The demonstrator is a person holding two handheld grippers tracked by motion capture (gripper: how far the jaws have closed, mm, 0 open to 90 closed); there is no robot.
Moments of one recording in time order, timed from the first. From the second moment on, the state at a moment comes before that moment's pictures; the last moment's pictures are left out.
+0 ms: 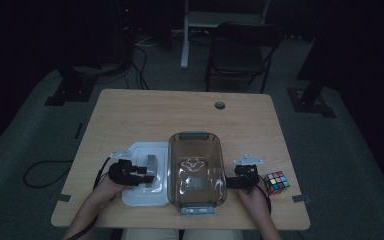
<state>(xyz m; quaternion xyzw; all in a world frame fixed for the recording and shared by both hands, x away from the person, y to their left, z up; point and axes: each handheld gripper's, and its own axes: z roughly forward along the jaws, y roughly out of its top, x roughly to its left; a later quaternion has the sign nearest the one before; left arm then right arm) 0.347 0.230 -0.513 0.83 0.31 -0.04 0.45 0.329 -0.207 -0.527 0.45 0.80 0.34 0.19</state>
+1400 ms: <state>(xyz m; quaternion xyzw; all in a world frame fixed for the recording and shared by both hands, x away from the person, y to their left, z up) 0.313 0.293 -0.505 0.73 0.54 0.18 0.38 0.329 -0.207 -0.527 0.45 0.80 0.34 0.19</state>
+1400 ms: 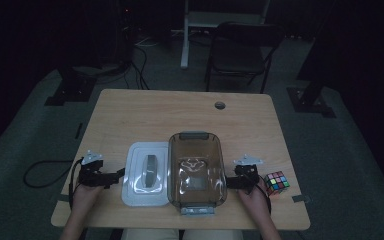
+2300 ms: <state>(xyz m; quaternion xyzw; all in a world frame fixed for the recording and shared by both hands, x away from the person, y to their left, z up) 0.315 0.299 -0.524 0.71 0.60 0.24 0.28 0.328 -0.205 -0.527 0.46 0.79 0.34 0.20</state>
